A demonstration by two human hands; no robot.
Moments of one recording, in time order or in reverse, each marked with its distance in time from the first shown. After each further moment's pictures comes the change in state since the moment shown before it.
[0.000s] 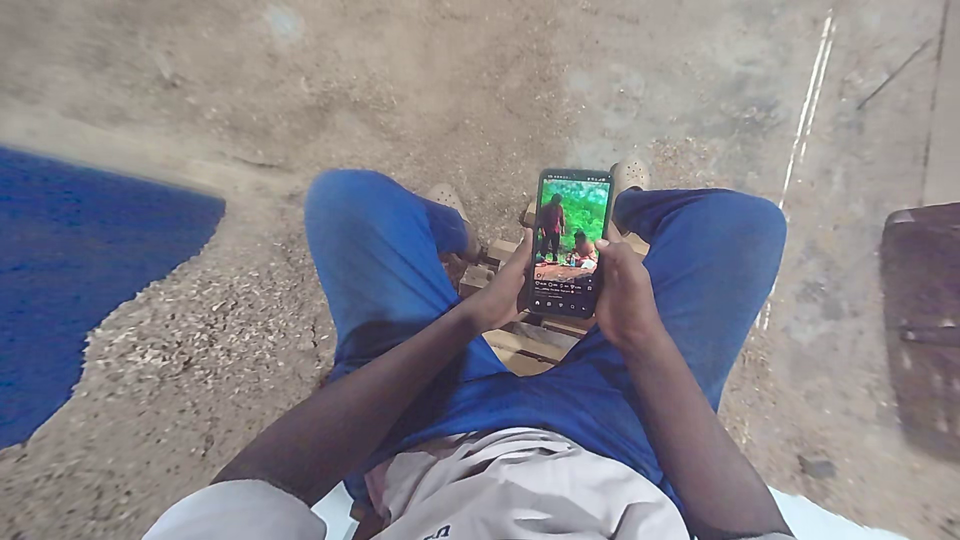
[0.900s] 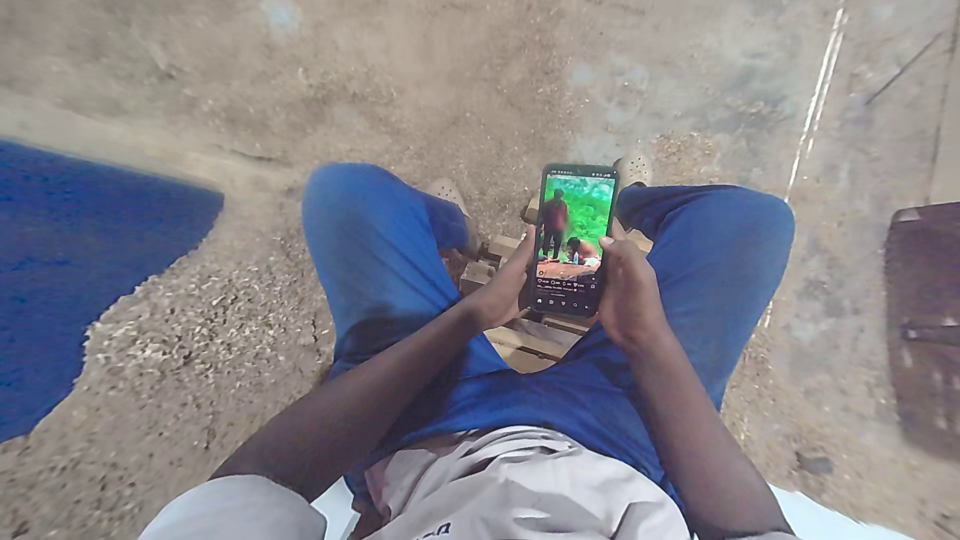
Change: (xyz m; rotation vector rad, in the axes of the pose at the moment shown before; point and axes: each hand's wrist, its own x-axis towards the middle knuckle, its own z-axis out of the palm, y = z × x) left_hand -0.001 0.000 -0.002 0.012 -0.031 -0.013; right_hand -0.002 -0.002 0.001 0.008 -0.005 0.010
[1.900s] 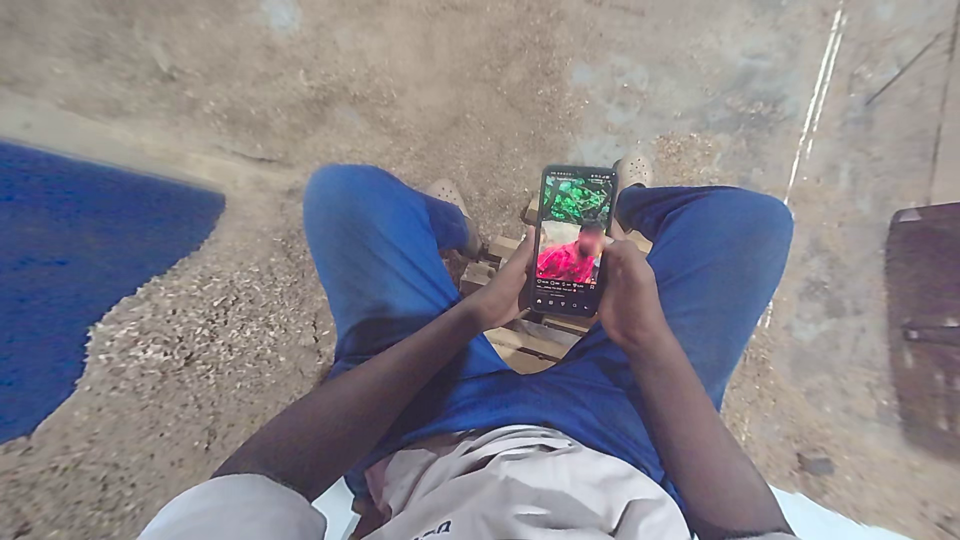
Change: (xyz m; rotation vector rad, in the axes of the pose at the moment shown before) left_hand -0.001 0.002 0.004 -0.006 0.028 0.000; right_hand 0.001 0.001 0.000 -0.002 0.018 -0.006
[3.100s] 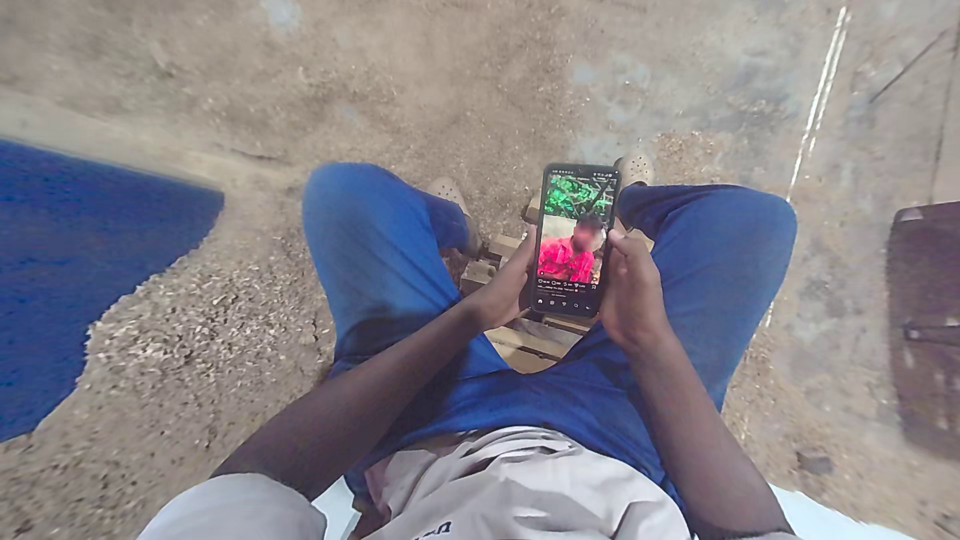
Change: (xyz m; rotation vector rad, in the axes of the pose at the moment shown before) left_hand 0.000 -0.001 -0.001 -0.002 -0.003 -0.006; right_hand -0.004 -0.003 0.003 0.051 0.036 0.017
